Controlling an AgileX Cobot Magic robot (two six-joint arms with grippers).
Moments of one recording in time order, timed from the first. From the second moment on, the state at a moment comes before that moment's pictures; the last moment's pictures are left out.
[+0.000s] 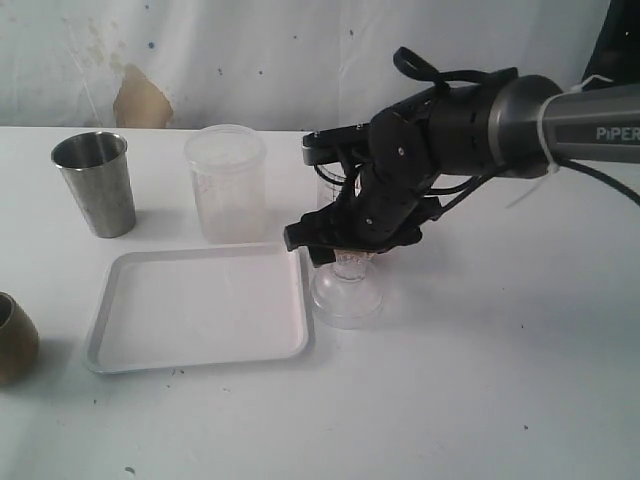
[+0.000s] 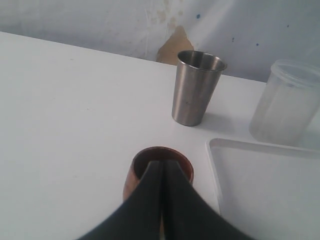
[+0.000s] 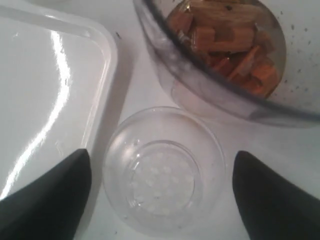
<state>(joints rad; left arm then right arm) -0.10 0.08 -0.01 0.45 0.27 -0.65 0.47 1.95 -1.38 -0.10 0.62 0.30</state>
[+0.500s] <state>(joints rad) -0.10 0.08 -0.01 0.45 0.27 -0.65 0.47 2.01 -1.39 -0.12 0.56 0.31</state>
